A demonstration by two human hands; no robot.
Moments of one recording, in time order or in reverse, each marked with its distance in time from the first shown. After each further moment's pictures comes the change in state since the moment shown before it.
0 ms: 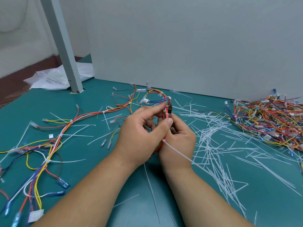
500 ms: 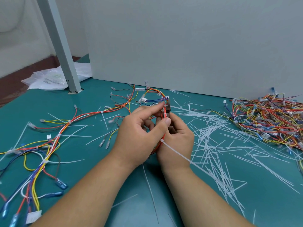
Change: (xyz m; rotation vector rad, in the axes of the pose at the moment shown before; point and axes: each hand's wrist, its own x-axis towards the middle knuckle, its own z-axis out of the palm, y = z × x) left_hand 0.000 -0.002 0.000 -0.012 0.004 -0.001; right_hand 0.001 0.001 -0.001 0.002 0.017 -0.021
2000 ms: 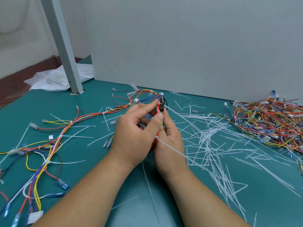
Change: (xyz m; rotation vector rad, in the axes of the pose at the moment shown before) left_hand 0.003 0.000 -0.005 -0.029 0.101 0.042; right_hand 0.003 -0.003 0.004 -0.102 -0.341 0.096
